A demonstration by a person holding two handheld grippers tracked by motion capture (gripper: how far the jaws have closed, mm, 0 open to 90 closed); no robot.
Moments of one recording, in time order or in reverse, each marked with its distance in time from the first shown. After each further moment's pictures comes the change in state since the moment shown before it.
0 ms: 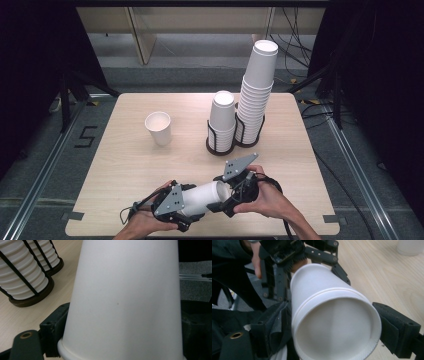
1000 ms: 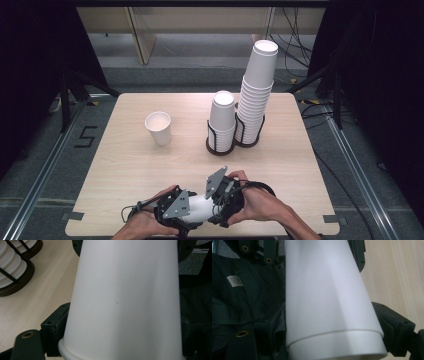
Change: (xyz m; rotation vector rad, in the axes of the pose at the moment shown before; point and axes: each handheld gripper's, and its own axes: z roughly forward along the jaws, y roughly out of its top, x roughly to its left) left arm -0.010 0.006 0.004 0.171 -0.079 0.049; right arm 0.016 0.012 0.033 0.386 -0.046 -0.211
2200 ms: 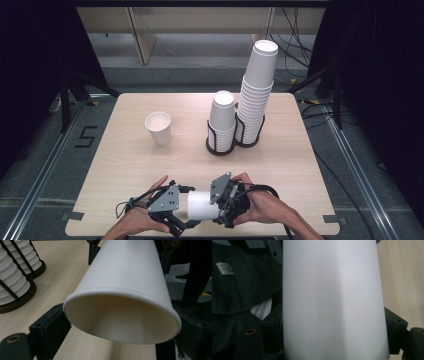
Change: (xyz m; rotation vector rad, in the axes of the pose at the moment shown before) left arm 0.014 -0.009 -0.016 -0.237 -0.070 -0.079; right arm 0.005 -0.013 -0.002 -0.020 -0.023 -0.051
